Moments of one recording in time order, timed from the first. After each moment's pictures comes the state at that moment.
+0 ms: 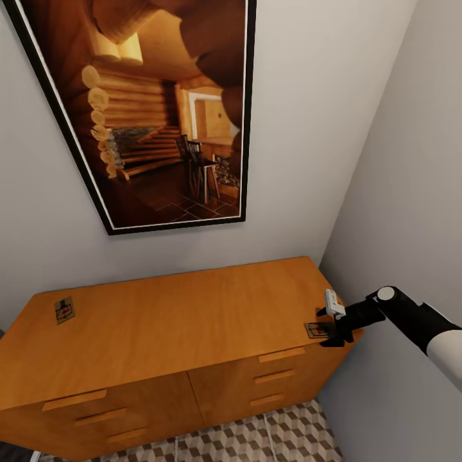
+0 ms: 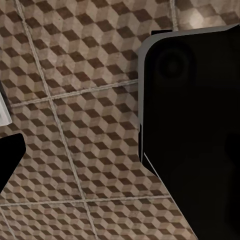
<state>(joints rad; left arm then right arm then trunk) -0.13 0.00 -0.25 0.08 0.21 -0.30 0.17 -1.00 -0.49 0.62 -0.60 0.11 -0.06 1.21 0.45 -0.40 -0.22</state>
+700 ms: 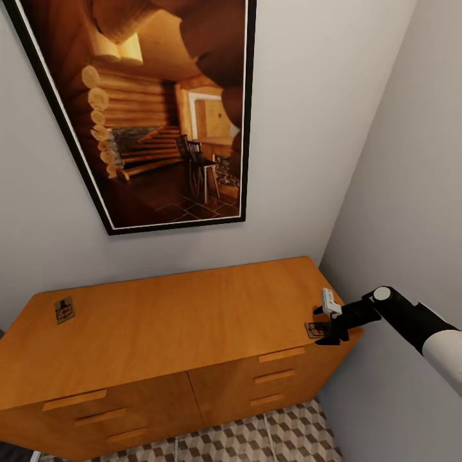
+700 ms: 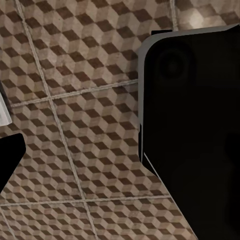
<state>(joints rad) -0.13 0.00 -0.25 0.08 0.21 -0.30 0.17 -1.00 -0.47 0.62 -0.60 0.11 -0.06 1.18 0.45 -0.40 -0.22</state>
